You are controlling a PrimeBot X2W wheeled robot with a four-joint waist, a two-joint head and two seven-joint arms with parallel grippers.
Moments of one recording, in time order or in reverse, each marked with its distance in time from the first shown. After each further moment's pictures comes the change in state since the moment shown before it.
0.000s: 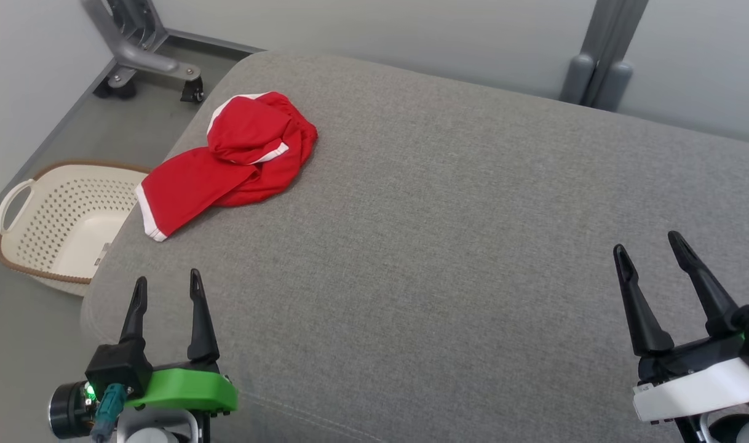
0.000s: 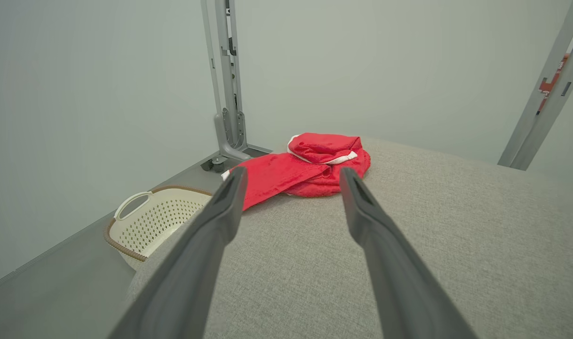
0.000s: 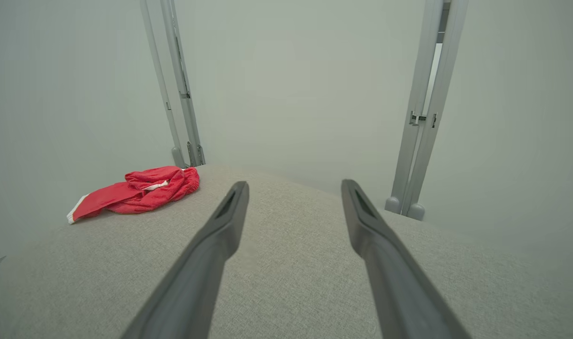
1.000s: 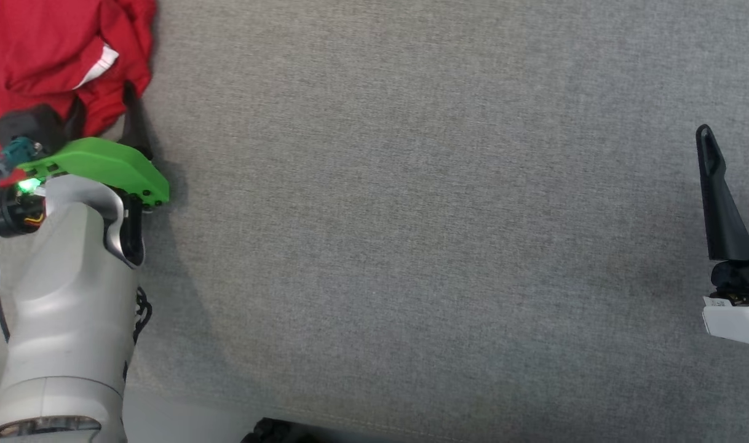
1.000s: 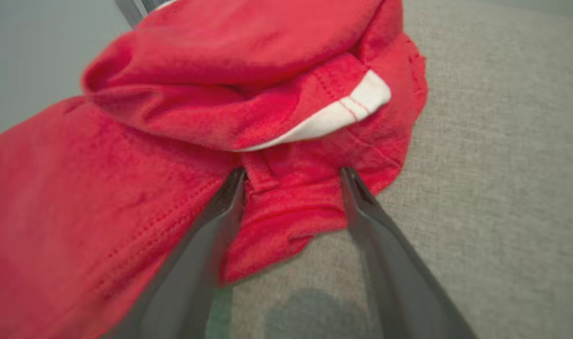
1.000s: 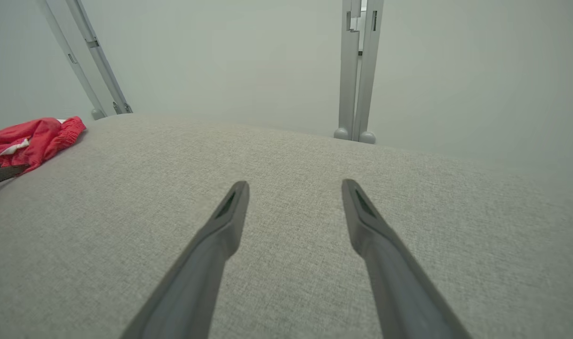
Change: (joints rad) left arm -0.852 0.071 0.053 0.874 -0.128 -0.160 0.009; right arm -0.206 -0.161 -0.077 -0.136 0.049 0.000 0.030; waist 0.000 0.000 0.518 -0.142
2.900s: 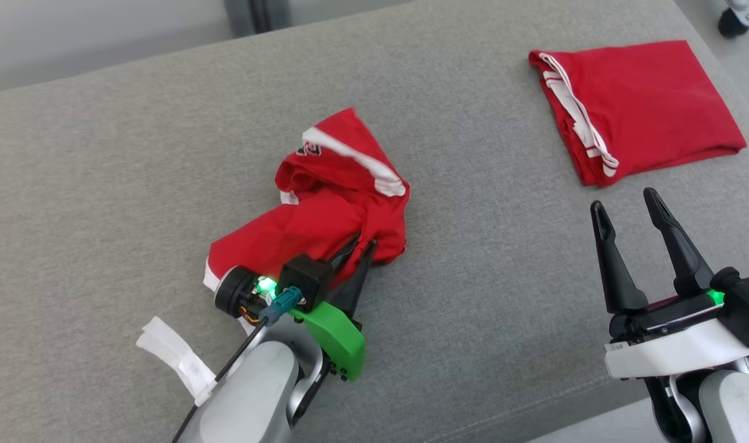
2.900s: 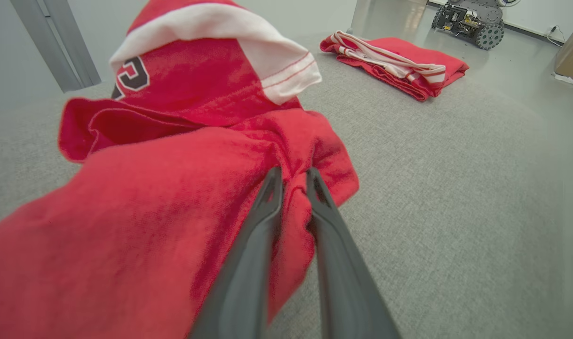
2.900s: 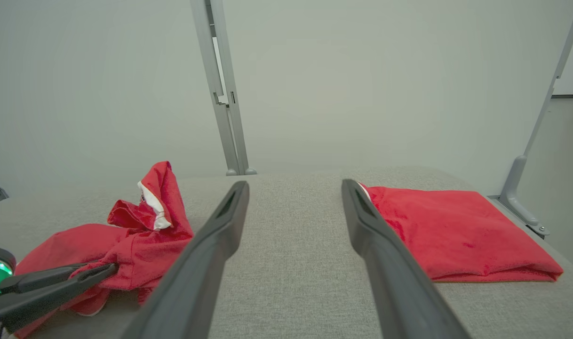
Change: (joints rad) left arm 0.456 -0.094 -0.542 -0.520 0.074 -0.040 0.071; right arm 0.036 0.158 0.158 0.266 0.026 0.000 -0.150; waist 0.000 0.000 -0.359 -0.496
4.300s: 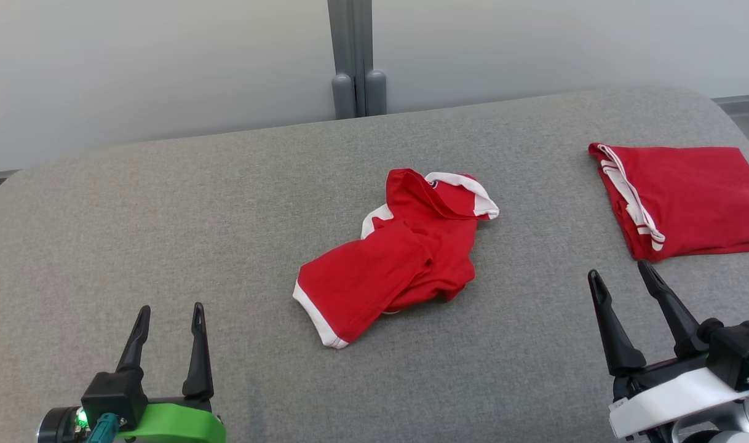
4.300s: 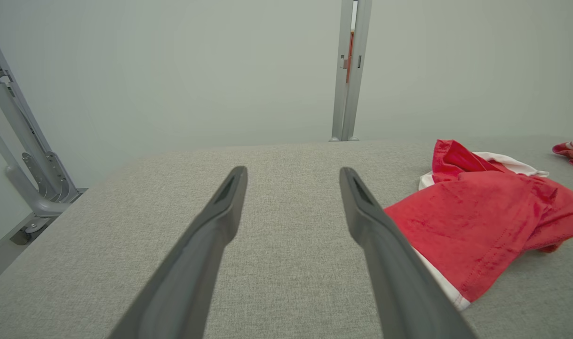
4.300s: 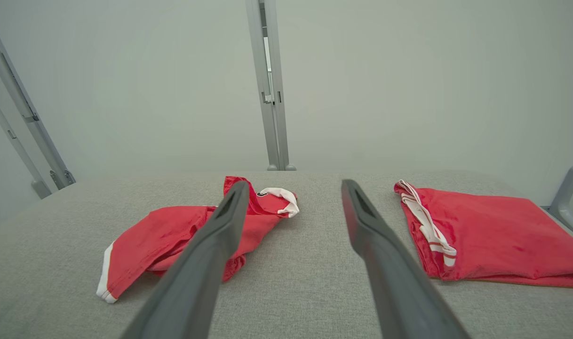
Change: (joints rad) left arm 0.476 0.190 0.350 -0.423 -0.054 0.254 -0.065; right arm 0.168 0.029 -0.035 -0.029 -0.032 0.000 0.113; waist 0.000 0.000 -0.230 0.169
